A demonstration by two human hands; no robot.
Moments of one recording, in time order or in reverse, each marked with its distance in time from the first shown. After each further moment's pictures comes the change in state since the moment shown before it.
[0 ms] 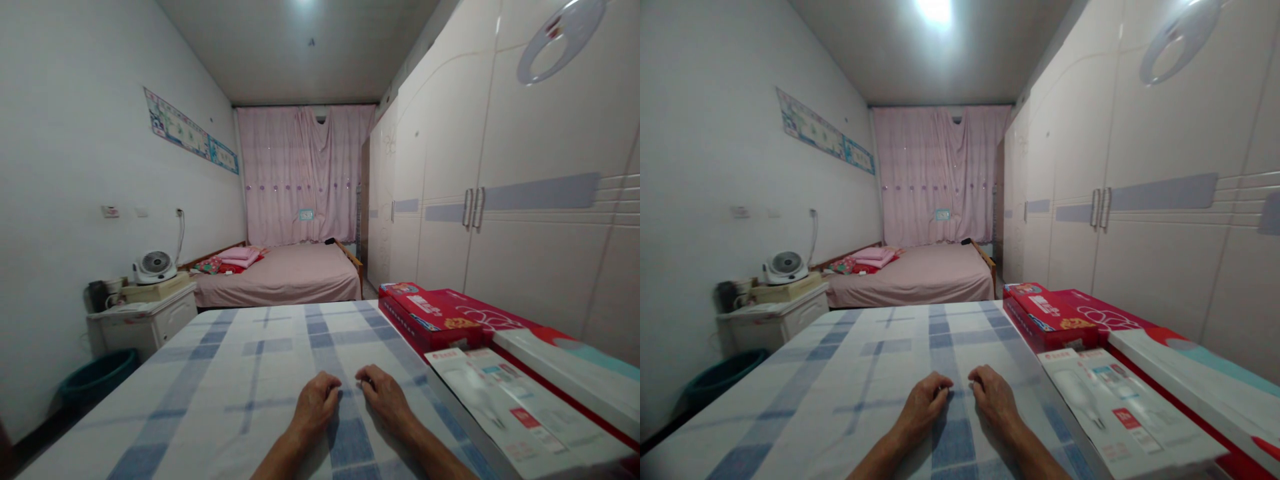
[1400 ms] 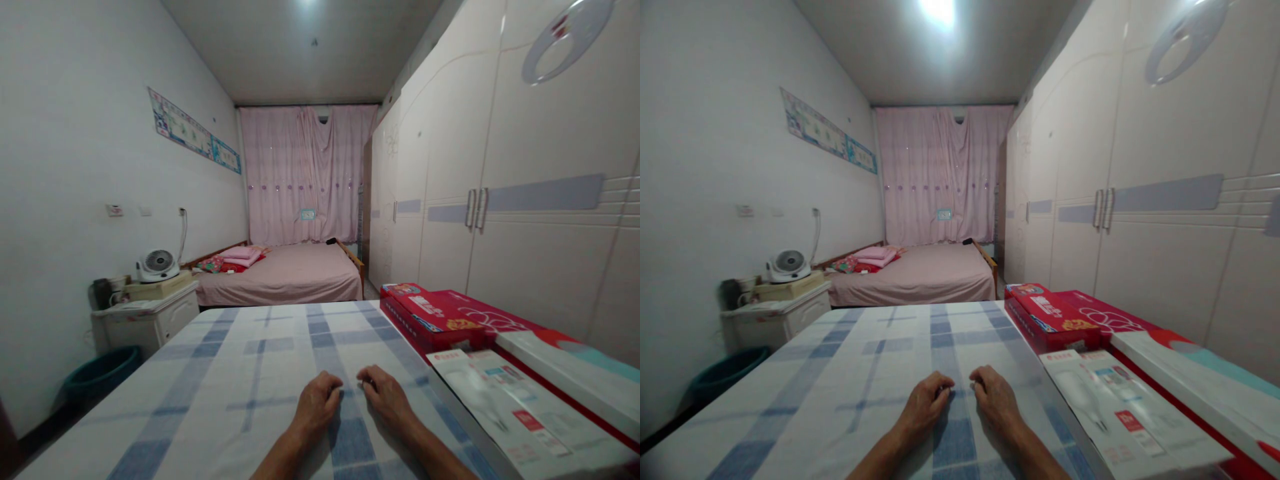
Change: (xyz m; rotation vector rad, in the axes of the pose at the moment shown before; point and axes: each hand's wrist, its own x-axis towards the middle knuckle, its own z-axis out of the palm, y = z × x) left_hand -0.001 0.003 -0.004 0.001 -0.025 0.006; right_hand -0.002 0.001 0.000 -0.004 -0.006 -0.023
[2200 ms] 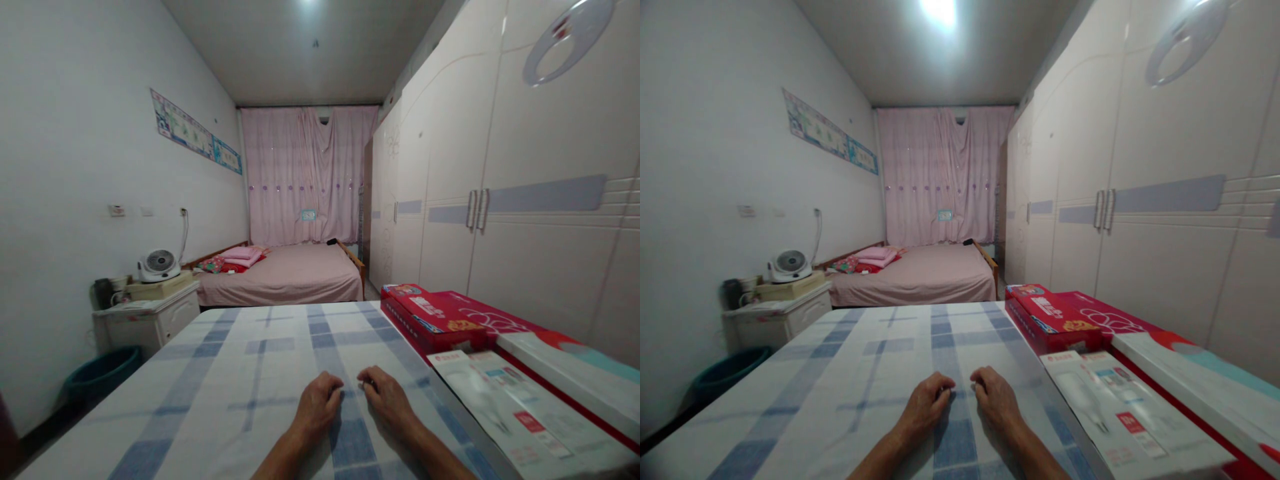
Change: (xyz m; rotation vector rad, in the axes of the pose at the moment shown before) left_hand 0.001 -0.004 0.003 0.016 0.006 -0.001; right_hand 0.002 0.003 0.002 0.013 0.002 0.006
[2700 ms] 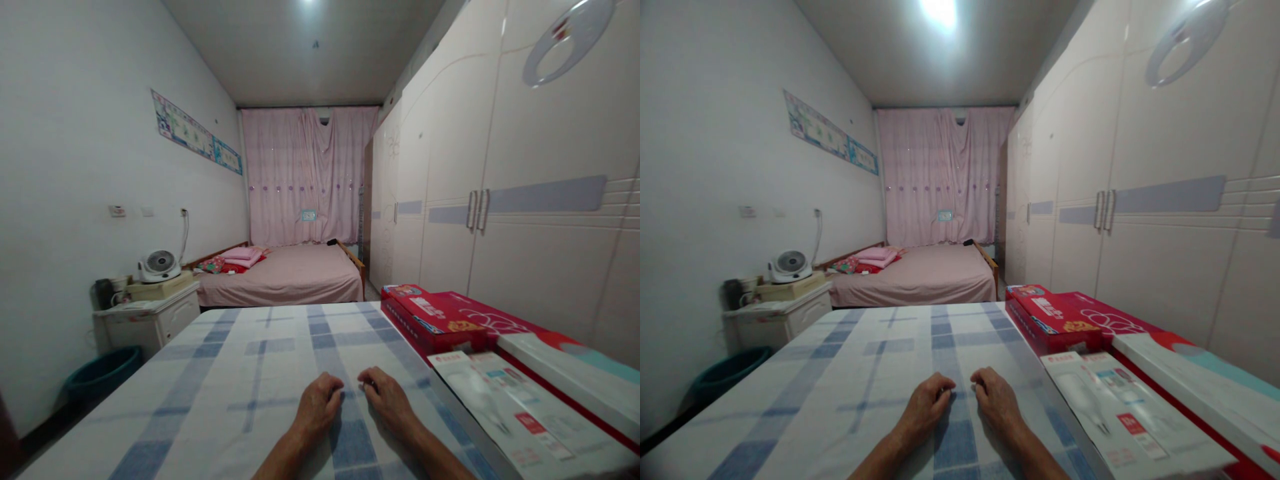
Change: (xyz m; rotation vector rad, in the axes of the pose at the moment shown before) left_hand -0.001 0.003 -0.001 0.003 0.002 0.002; right_hand 0.000 0.000 -0.001 -0.017 -0.004 0.004
